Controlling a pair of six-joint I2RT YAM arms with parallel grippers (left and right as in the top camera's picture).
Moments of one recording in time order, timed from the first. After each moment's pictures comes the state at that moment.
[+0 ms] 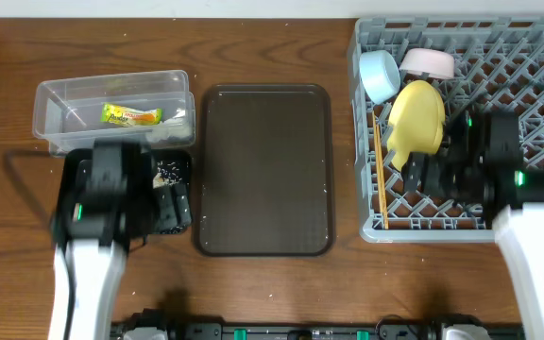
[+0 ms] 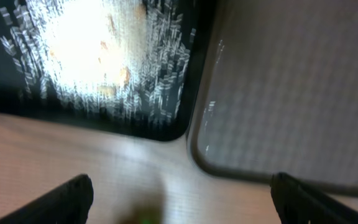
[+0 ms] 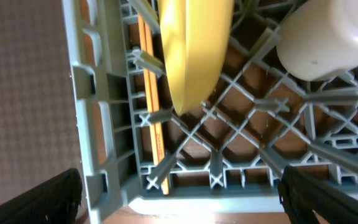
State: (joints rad) left arm 0.01 1.03 0.97 -1.13 0.06 -0.22; right arm 0.01 1.19 1.01 -0.91 -0.12 0.20
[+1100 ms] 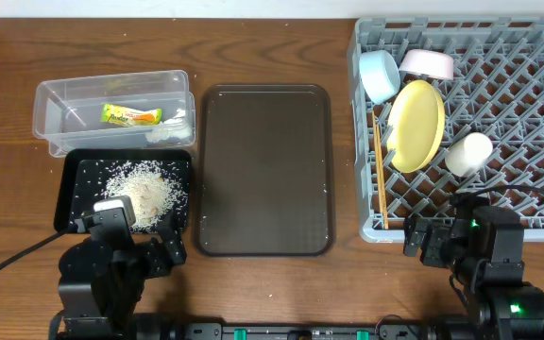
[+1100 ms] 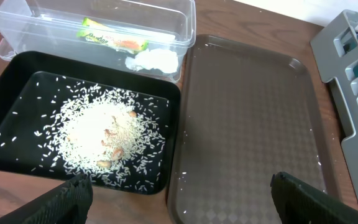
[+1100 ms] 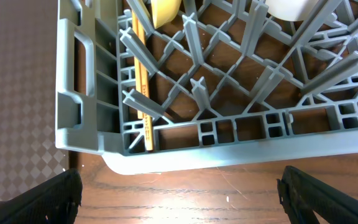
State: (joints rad) left arm 0.01 0.40 0.77 -0.98 0.05 -0.25; right arm 0.02 0.61 0.59 -0.89 -0.09 0.23
